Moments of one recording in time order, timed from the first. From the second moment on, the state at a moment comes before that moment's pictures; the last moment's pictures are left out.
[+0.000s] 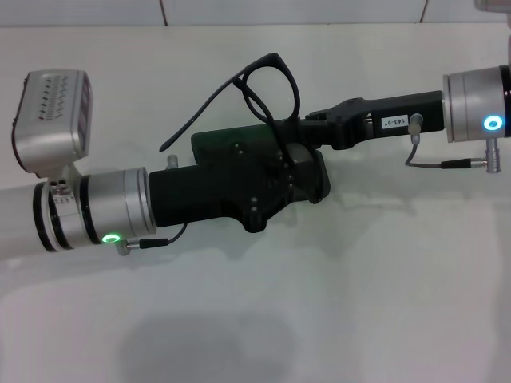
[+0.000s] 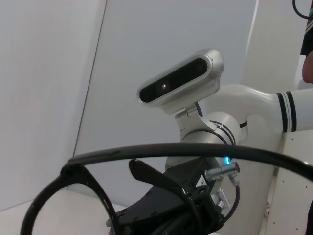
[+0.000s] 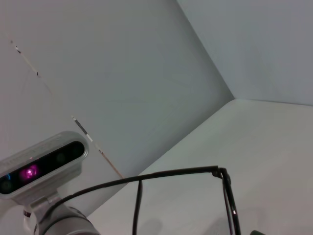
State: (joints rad) left arm -0.60 -2.09 0.95 0.28 1.59 1.61 -1.04; right arm 0.80 2.02 -1.17 -0.58 -1.66 -1.39 1.88
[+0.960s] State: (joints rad) left arm -0.62 -2.09 0.95 0.28 1.59 1.61 -1.05; right arm 0.80 2.02 -1.18 -0.58 -1.65 -1.42 1.87
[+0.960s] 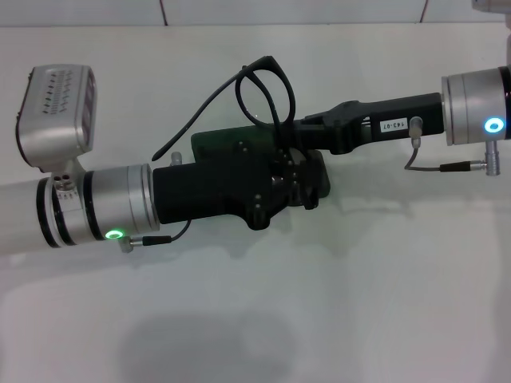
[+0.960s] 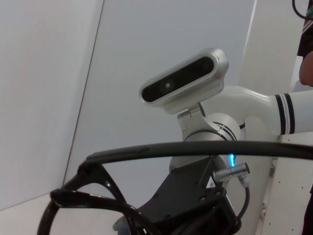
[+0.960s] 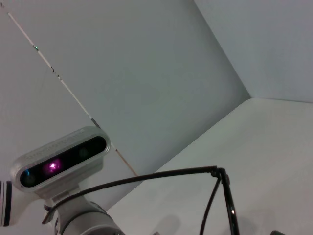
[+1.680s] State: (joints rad) left arm -0.62 -2.09 0.95 0.28 1.59 1.62 -1.06; right arm 0.80 2.02 -1.17 -0.58 -1.64 -1.43 1.86
